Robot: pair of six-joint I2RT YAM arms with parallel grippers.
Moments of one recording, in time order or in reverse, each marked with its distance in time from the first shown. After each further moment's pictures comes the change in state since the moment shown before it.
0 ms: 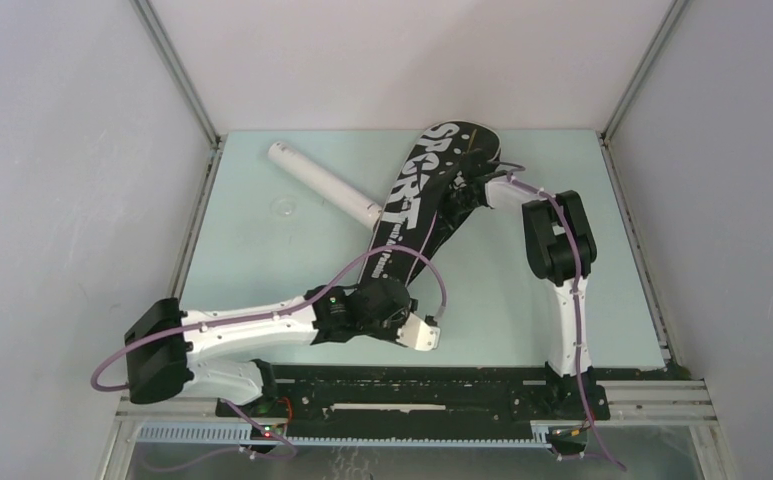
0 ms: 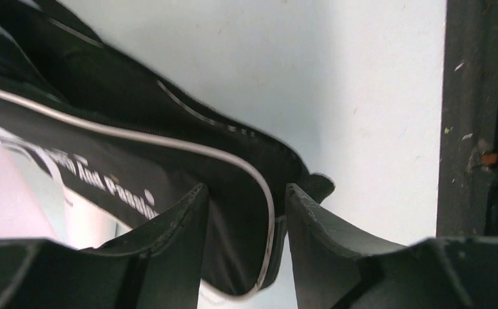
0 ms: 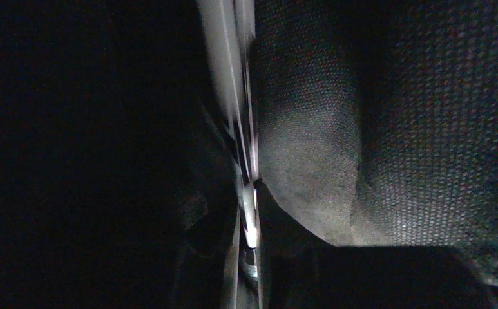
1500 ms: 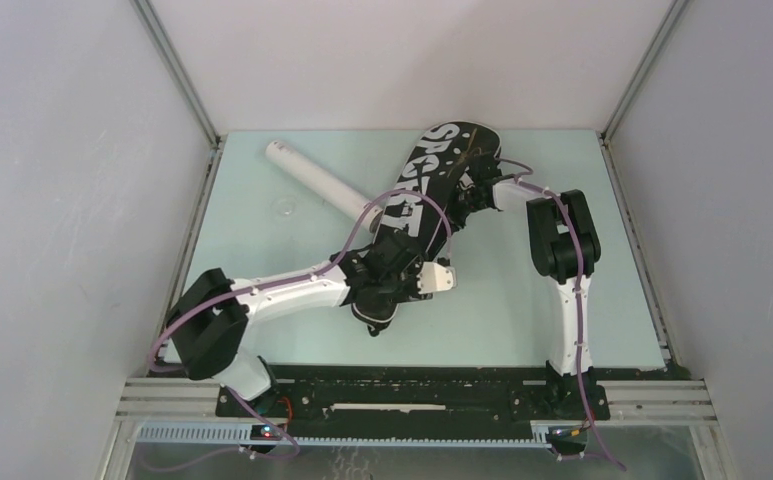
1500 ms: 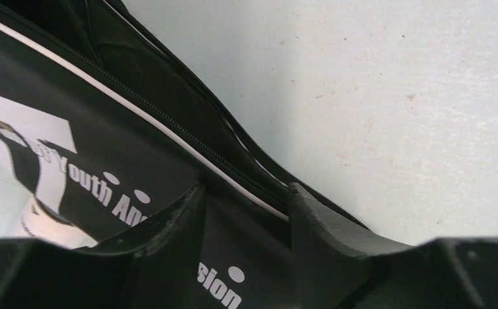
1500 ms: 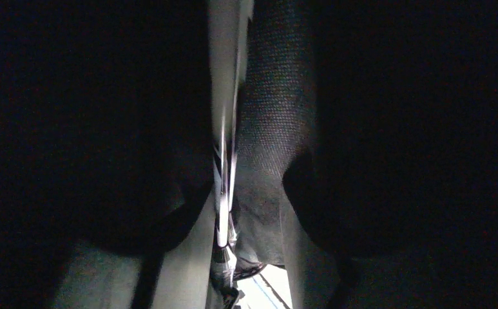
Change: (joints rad) left arm 0.224 0.262 0.167 0.195 0.155 -0.161; right arm -0.031 0.014 -0.048 0.107 -0.022 -0.151
